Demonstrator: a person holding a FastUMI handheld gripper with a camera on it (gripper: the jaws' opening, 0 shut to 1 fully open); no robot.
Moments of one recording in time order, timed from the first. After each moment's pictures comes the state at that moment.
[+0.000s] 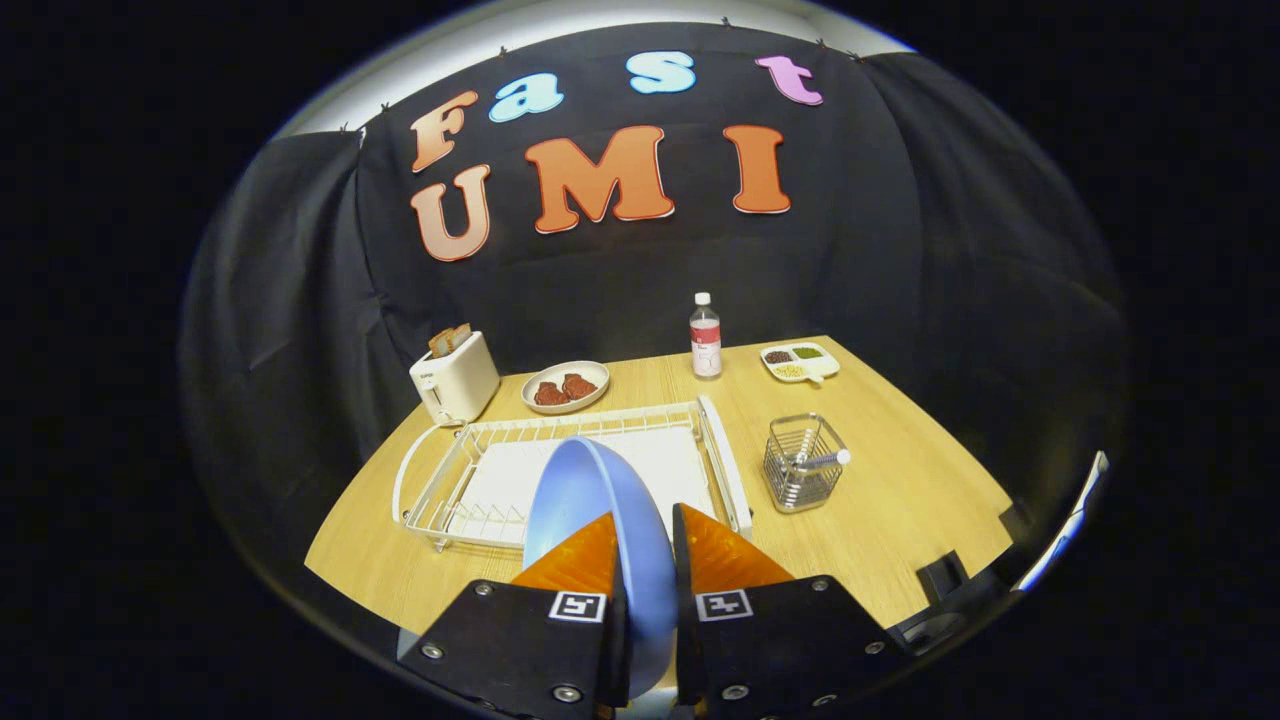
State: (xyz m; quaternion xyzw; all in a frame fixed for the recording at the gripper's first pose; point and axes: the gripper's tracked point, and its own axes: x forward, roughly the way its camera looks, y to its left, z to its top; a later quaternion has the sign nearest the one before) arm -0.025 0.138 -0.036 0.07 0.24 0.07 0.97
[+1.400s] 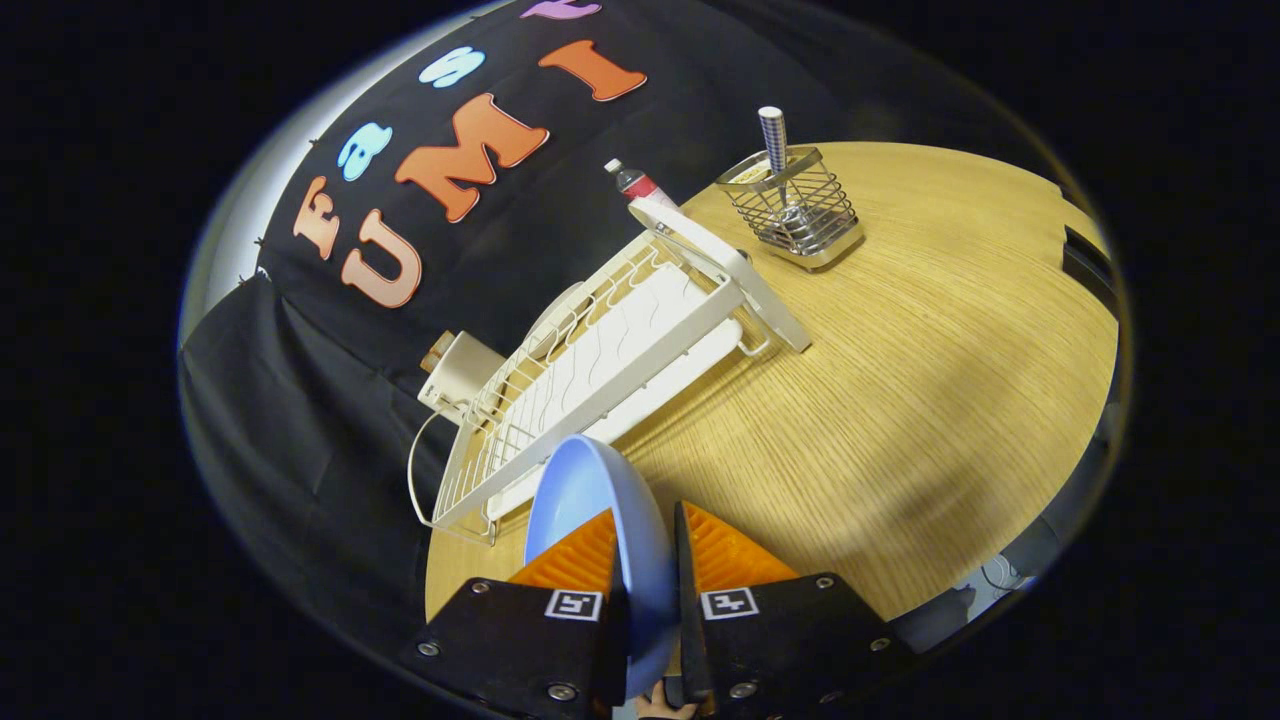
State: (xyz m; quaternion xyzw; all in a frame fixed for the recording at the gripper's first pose) arm -0.047 0.191 -0.196 0.34 0.33 0.08 0.88
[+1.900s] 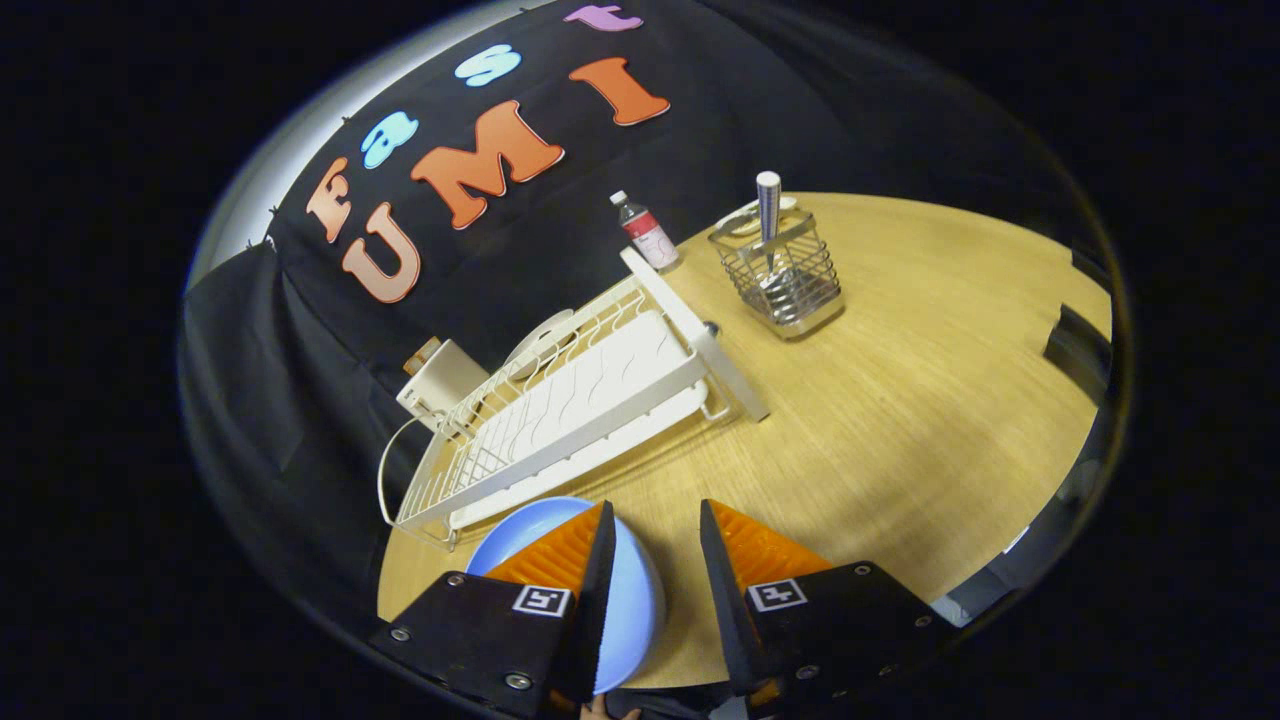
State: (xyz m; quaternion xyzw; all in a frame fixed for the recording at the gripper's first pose) arm -0.028 0.131 -0.186 0.26 0.27 0.04 0.93
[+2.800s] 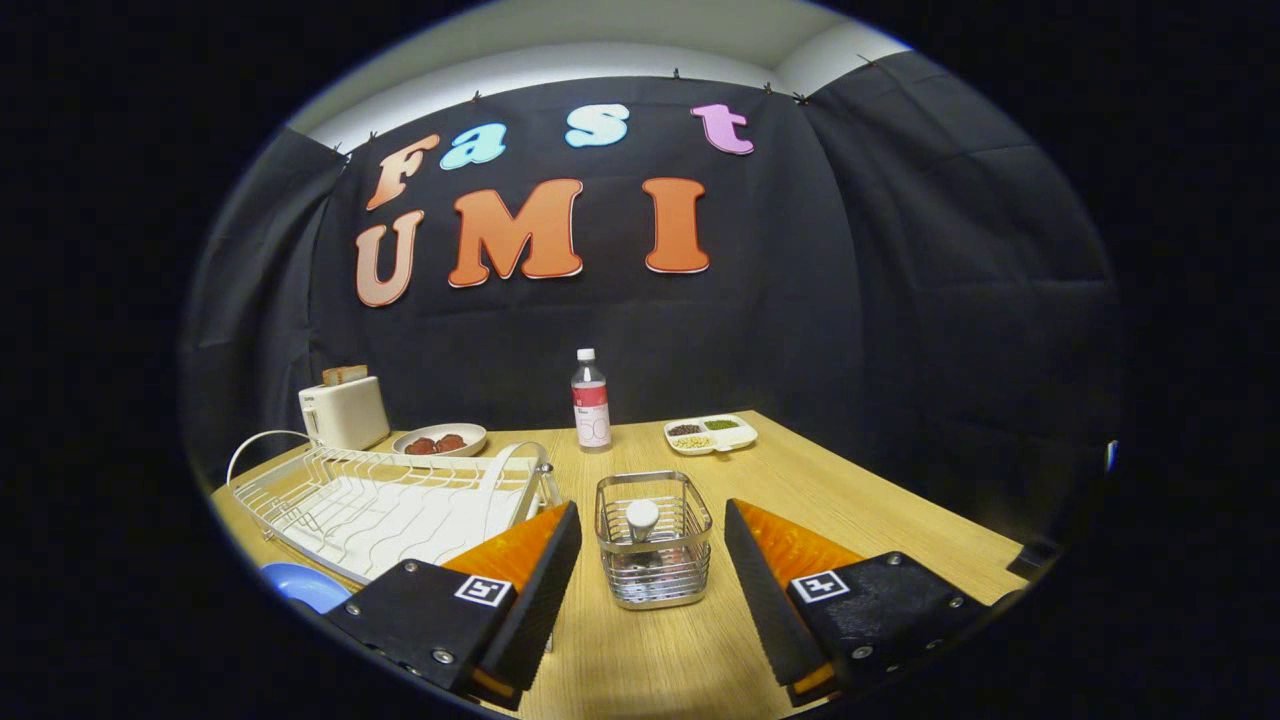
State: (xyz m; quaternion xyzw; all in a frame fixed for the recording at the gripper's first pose) arm 0.108 -0.005 -0.125 0.04 0.07 -0.01 1.00
